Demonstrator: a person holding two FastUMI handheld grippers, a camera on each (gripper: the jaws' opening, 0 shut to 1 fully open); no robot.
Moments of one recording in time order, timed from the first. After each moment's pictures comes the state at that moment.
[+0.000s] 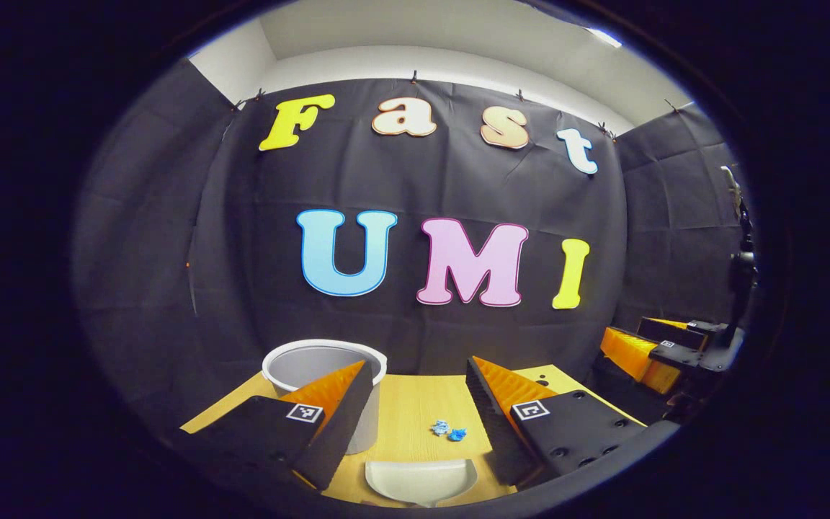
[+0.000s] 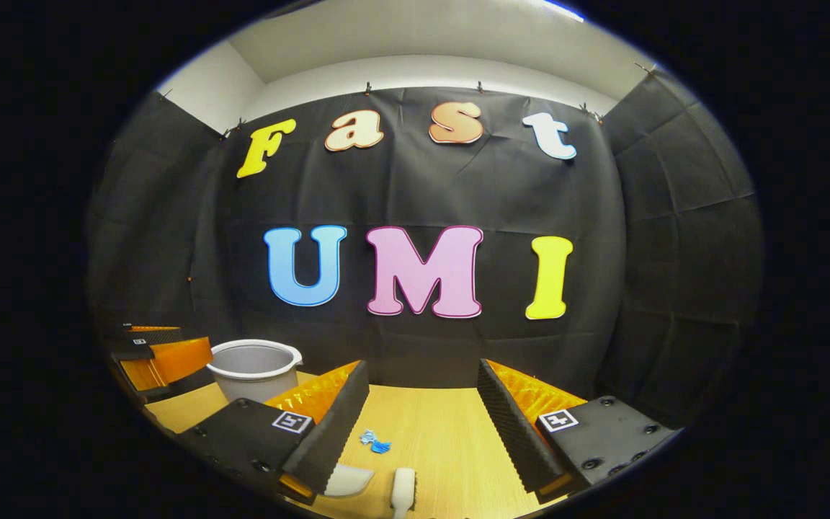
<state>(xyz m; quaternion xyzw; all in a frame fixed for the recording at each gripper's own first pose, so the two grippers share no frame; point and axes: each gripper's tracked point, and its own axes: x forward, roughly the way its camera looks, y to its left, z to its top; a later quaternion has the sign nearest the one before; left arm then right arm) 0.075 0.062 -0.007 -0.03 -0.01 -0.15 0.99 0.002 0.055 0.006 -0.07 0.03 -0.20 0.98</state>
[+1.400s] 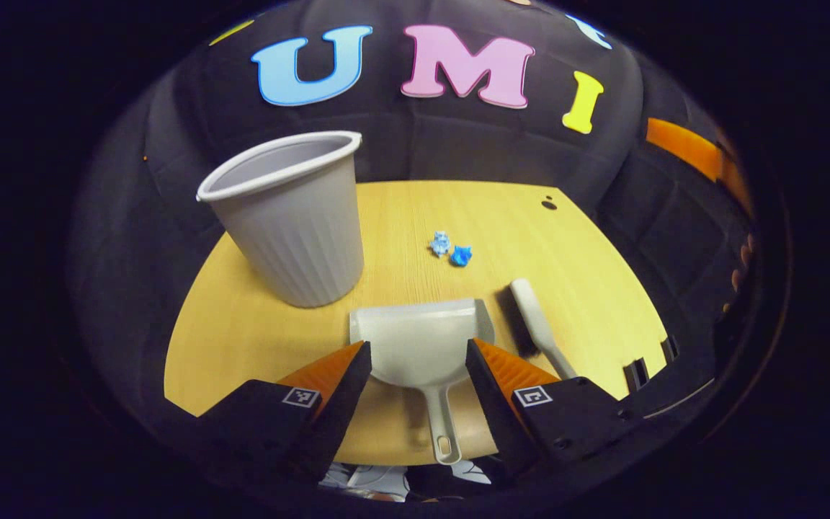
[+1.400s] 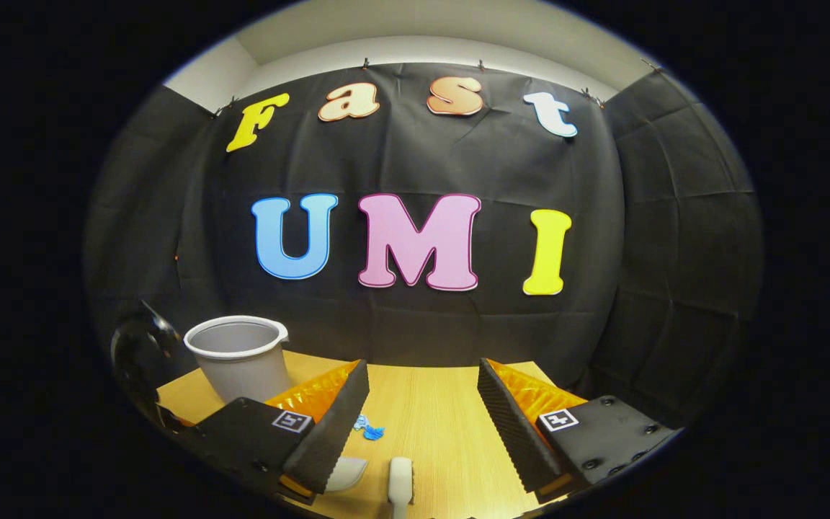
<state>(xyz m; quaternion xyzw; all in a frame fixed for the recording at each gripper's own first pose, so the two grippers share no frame) 0.055 0.035 -0.228 0.05 0.43 -0.17 0.89 0.016 0.037 -0.051 -0.05 0.09 -0.20 0.97</state>
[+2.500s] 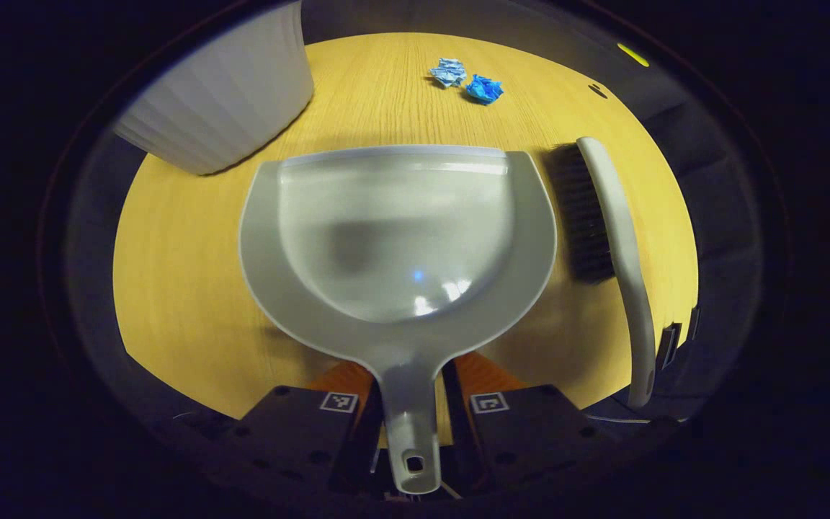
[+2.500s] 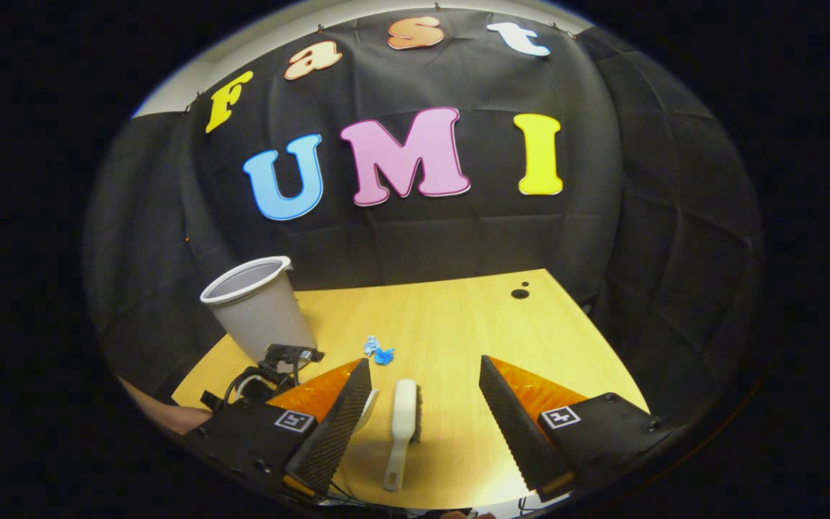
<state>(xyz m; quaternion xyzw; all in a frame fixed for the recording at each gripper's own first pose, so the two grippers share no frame) 0.061 0.001 -0.332 0.06 0.65 -0.14 0.75 -0.053 0.031 -0.144 0.08 0.27 -0.17 0.95</state>
